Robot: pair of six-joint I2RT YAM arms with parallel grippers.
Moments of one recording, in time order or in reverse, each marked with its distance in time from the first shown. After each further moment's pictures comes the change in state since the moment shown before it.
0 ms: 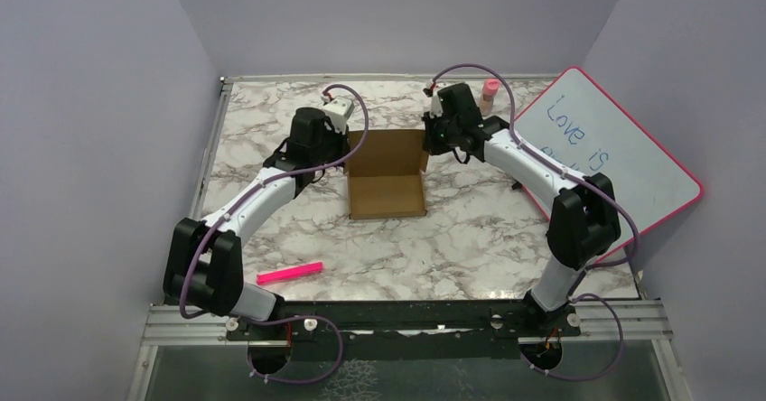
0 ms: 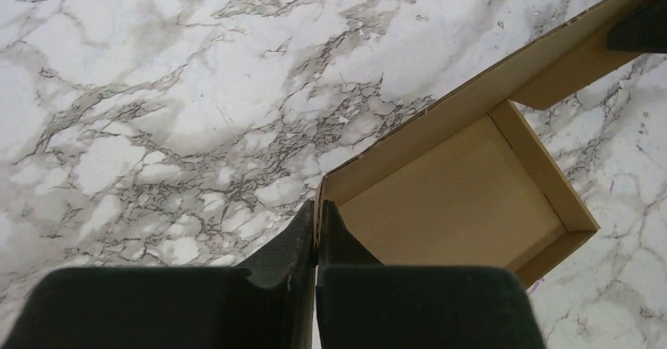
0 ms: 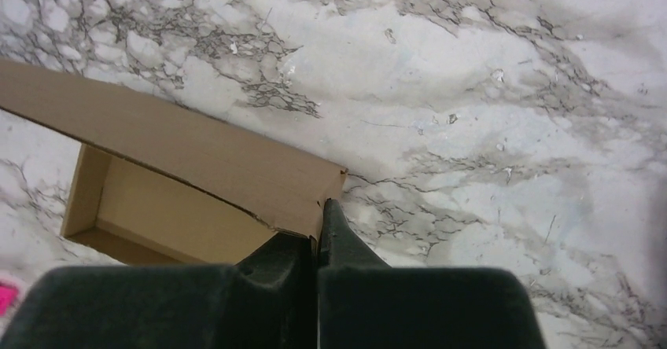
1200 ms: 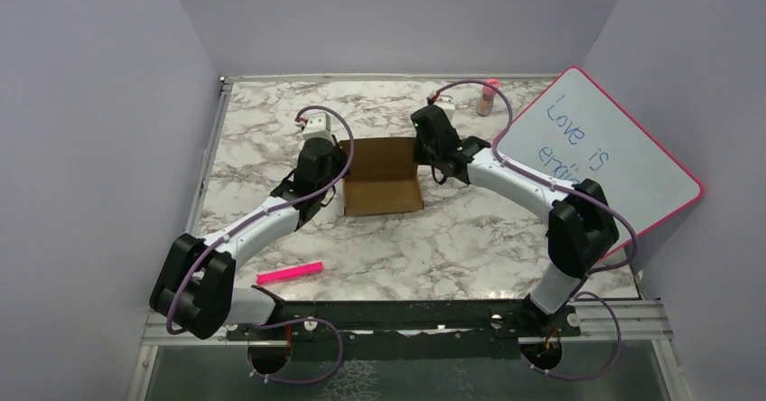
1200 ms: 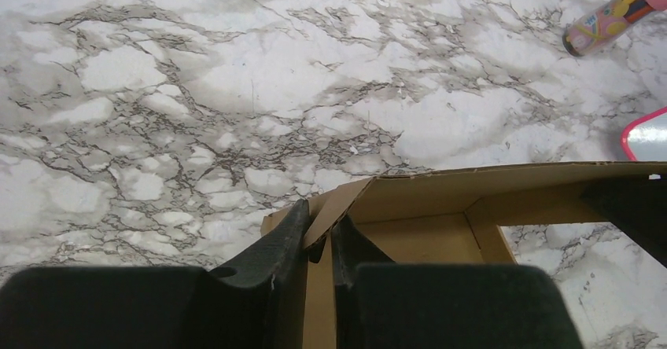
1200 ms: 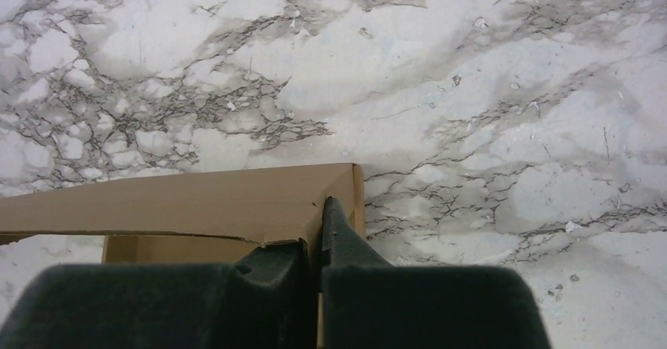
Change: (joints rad) left arm -0.156 -0.116 -0.251 0.271 -0.494 -0.464; right arm 0.177 -0.029 -0.092 0.090 0.441 0.447
